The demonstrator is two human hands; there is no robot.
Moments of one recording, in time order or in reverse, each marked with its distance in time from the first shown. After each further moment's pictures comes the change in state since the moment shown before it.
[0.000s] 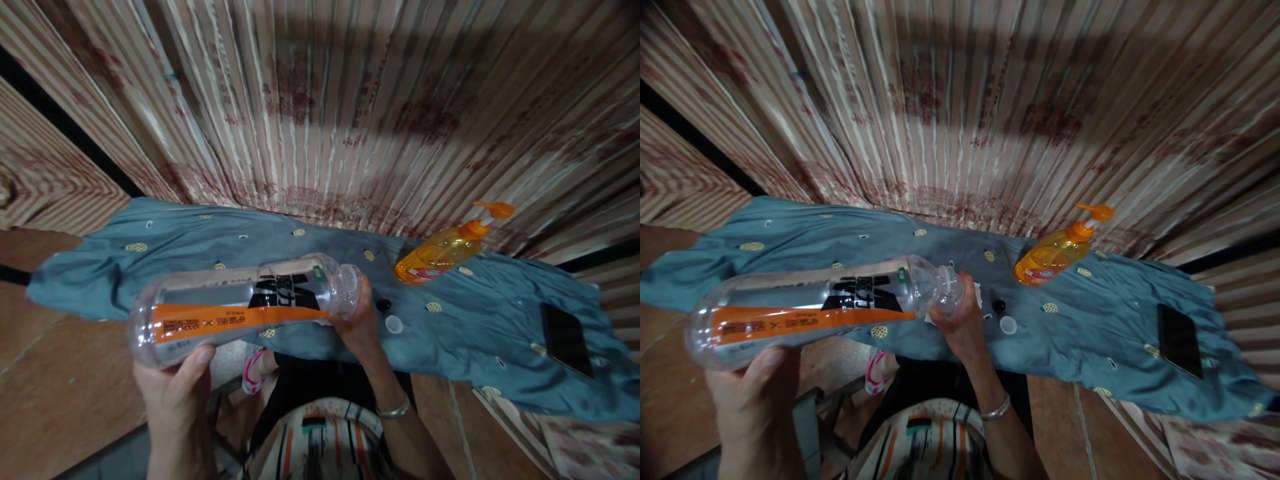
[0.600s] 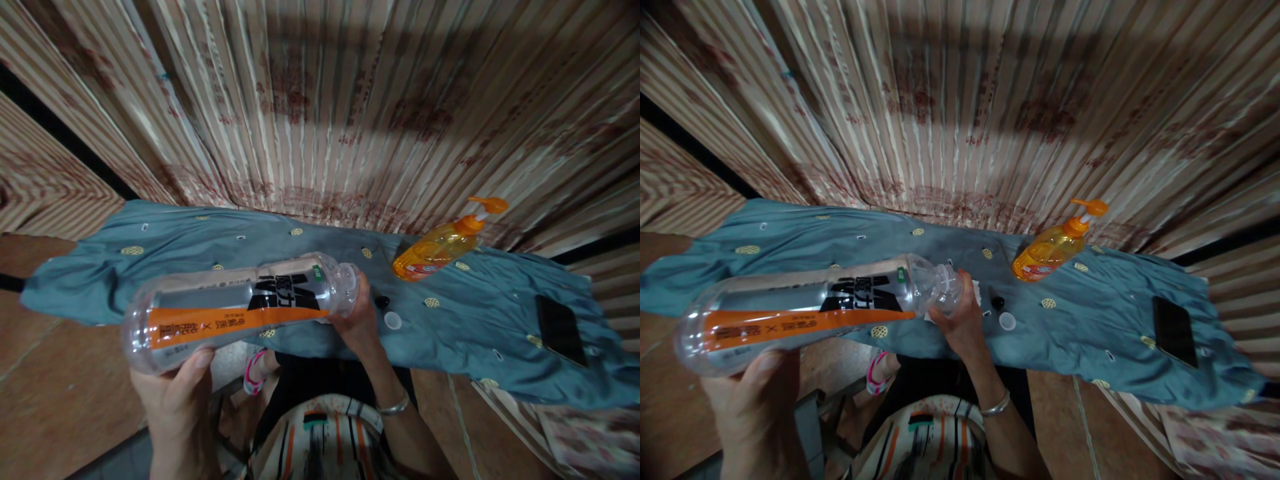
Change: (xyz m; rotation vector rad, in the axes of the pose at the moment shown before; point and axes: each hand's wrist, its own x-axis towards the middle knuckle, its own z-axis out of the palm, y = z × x) left_hand -0.003 0.009 0.007 0.076 -0.011 0.031; right_hand 0.001 -0.003 -0.001 -0.002 -0.019 0.042
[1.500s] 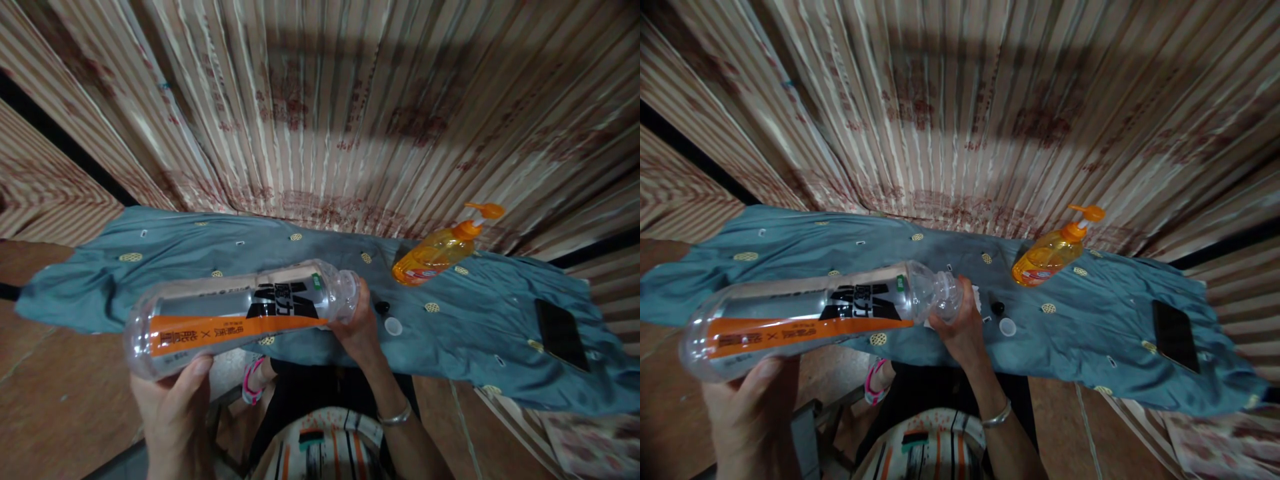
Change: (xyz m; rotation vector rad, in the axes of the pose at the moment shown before) left_hand 0.001 -0.001 -0.003 -0.035 0.024 -0.071; right_hand -0.003 -0.004 0.001 -0.006 0.027 0.029
